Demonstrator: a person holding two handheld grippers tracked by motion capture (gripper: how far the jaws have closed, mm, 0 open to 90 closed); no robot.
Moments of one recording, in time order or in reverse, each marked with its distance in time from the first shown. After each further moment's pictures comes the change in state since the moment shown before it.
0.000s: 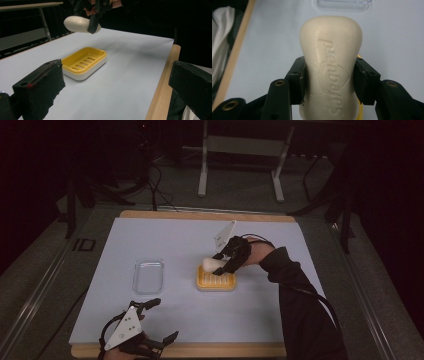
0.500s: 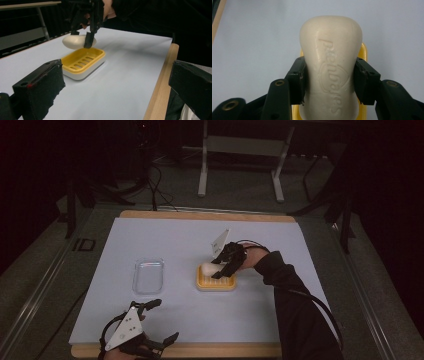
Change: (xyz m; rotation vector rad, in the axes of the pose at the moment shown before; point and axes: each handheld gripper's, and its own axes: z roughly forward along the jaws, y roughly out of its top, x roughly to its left) left arm -0.001 0.000 0.001 0.004 -0.012 0.003; right arm -0.012 -0.019 0.036 0.050 0.001 0.009
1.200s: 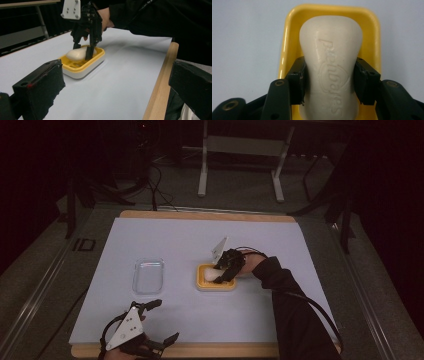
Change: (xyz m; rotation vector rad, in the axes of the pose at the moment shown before) left arm 0.000 -0.001 0.001 0.008 -0.003 -0.002; right arm -0.009 -0.026 0.037 0.050 0.006 0.042
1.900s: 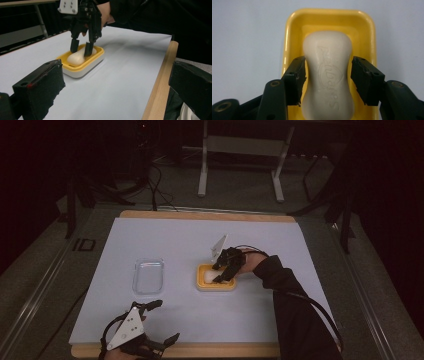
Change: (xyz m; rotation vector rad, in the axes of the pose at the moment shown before) left arm -0.001 0.000 0.001 0.010 -0.004 0.003; right arm 0.003 0.008 -0.009 0.011 -0.022 0.026
